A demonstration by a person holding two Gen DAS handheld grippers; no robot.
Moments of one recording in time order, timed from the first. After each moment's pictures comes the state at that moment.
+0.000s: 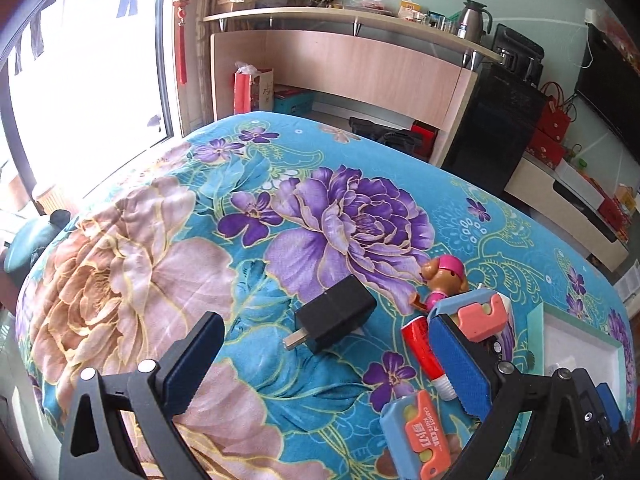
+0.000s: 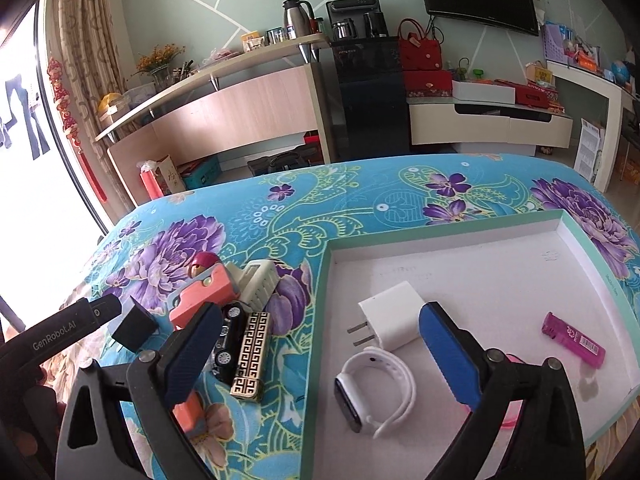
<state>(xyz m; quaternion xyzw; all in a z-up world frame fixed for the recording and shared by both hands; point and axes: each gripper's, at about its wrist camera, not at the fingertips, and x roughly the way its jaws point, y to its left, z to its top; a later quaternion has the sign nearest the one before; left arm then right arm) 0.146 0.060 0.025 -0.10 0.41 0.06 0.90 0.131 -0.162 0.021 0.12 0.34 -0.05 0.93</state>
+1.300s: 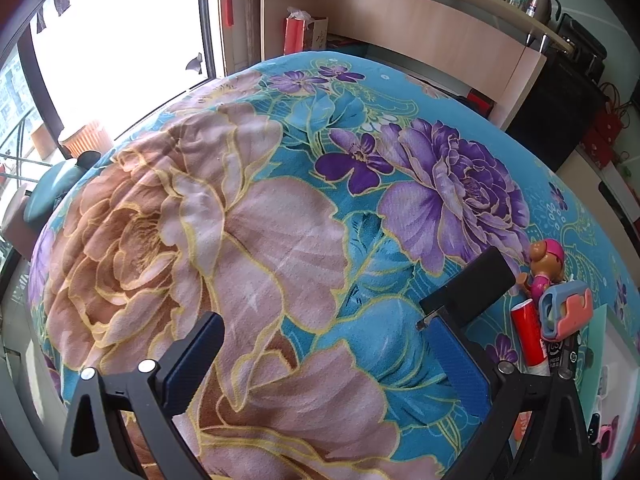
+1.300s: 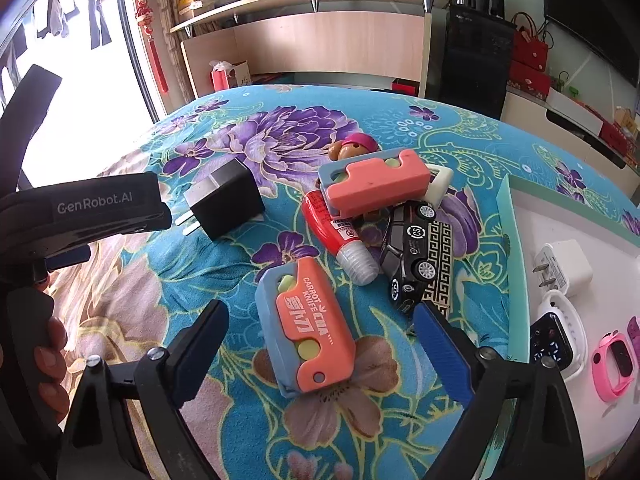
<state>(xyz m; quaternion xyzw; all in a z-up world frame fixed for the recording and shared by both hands) 0.153 0.126 -0.015 -0.13 0.50 0.12 0.85 0.143 -0.038 -0.028 0.00 0.44 0.06 0.90</state>
